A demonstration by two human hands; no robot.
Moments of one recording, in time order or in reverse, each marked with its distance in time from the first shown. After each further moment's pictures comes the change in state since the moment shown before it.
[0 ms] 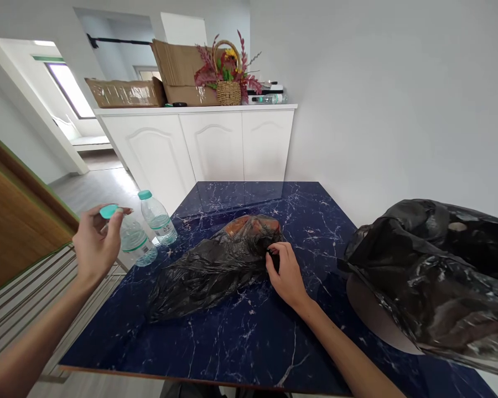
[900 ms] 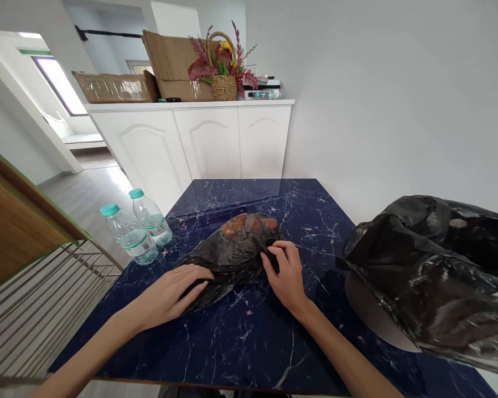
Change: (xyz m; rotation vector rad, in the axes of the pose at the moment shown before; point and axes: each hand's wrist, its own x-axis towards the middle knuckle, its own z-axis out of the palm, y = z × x) left_hand -0.098 0.059 0.031 0.027 -1.055 0.651; right_hand 0.001 -0.007 -0.006 -0.144 0.189 -0.202
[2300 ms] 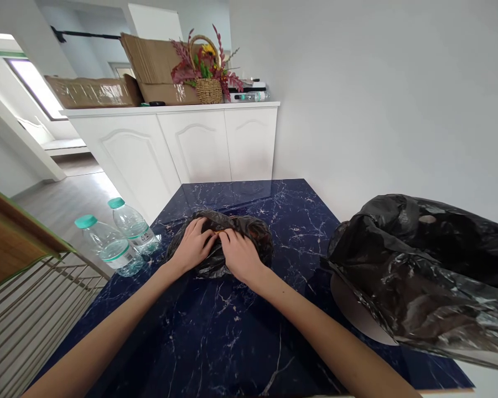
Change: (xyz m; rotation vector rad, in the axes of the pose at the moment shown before) left_hand 0.118 -0.079 0.056 0.243 0.271 -0.206; right_hand 0.077 -0.032 0.048 -0.262 -0.564 -0.133
